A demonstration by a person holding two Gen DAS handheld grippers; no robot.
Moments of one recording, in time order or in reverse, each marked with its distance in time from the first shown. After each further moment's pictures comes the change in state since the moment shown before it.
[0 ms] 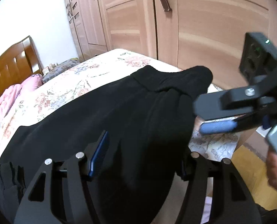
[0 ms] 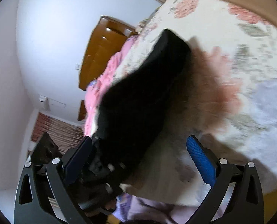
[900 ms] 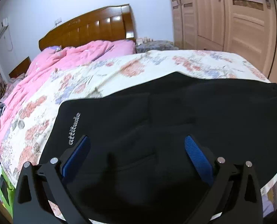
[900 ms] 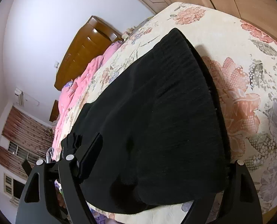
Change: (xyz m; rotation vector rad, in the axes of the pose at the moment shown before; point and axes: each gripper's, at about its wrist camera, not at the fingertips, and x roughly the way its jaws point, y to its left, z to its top) left arm -0.108 0.214 -0.117 -0.438 0.077 0.528; right arm 0.036 0.012 -0.008 -0.105 -0.092 -0.277
